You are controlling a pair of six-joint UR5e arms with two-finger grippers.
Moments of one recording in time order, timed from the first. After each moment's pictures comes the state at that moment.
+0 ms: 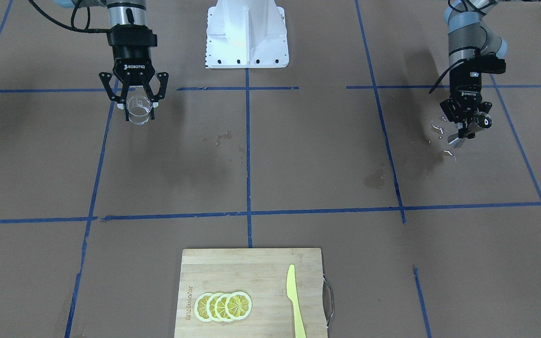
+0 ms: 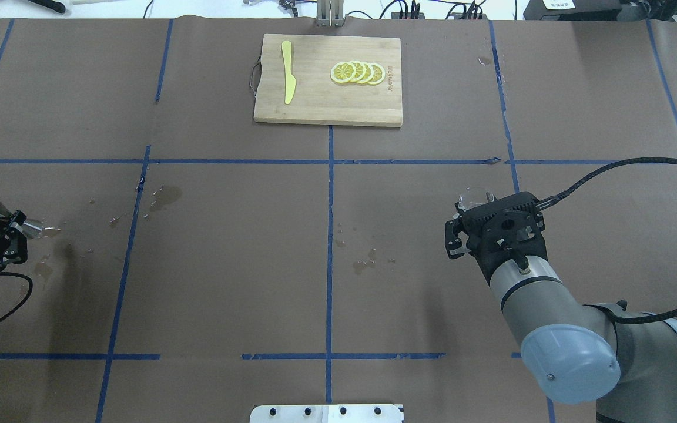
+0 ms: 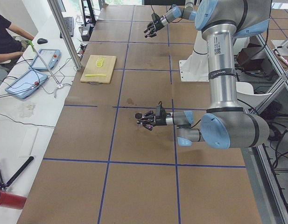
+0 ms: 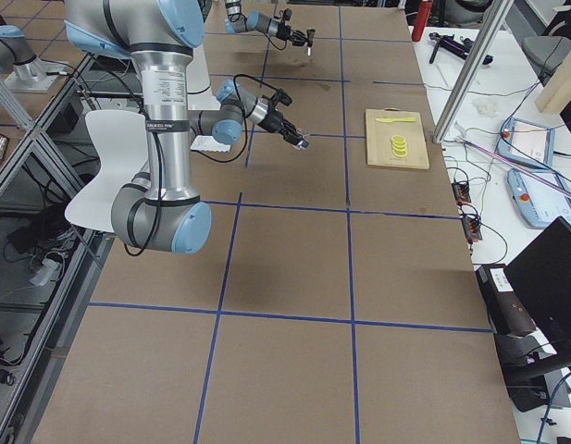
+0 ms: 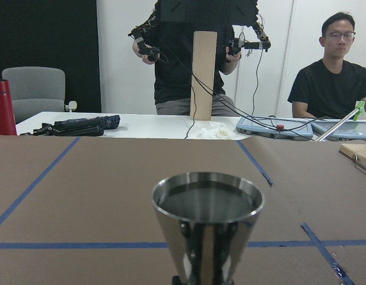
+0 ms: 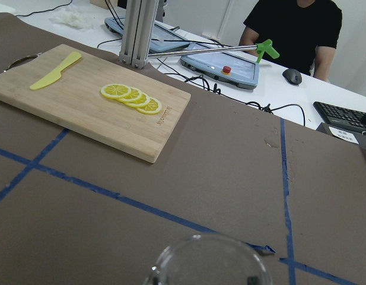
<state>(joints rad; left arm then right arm) -0.19 -1.31 -1.50 -3.14 -0.50 -1.14 0.22 -1.48 2.16 -1.32 0.81 1.01</state>
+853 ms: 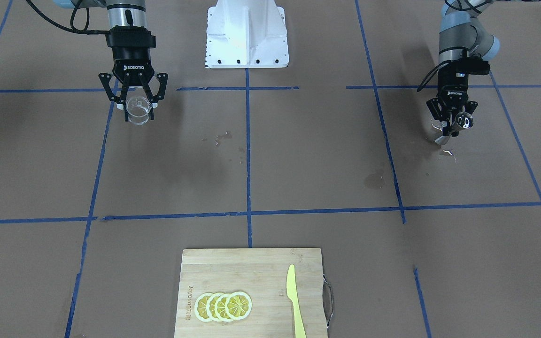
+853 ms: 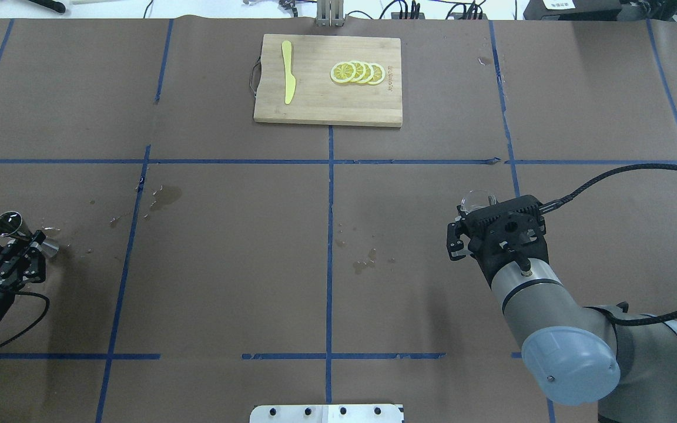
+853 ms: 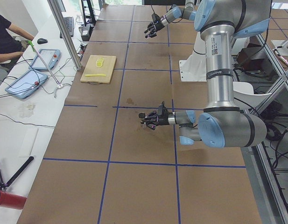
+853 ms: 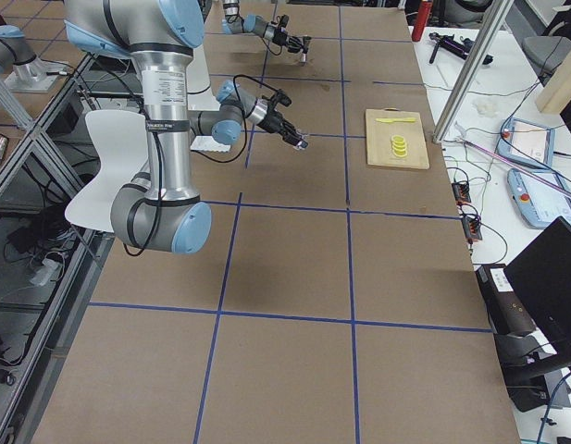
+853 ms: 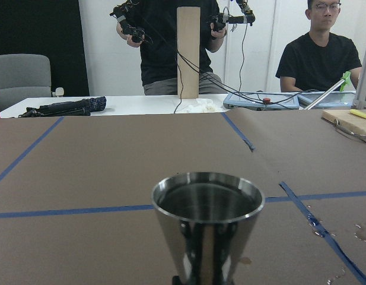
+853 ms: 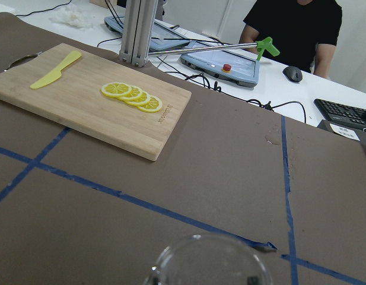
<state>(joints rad) -0.13 -1.31 -1.50 -3.09 -0.50 -1.14 0.21 -1.48 2.16 -1.32 0.82 1.01</state>
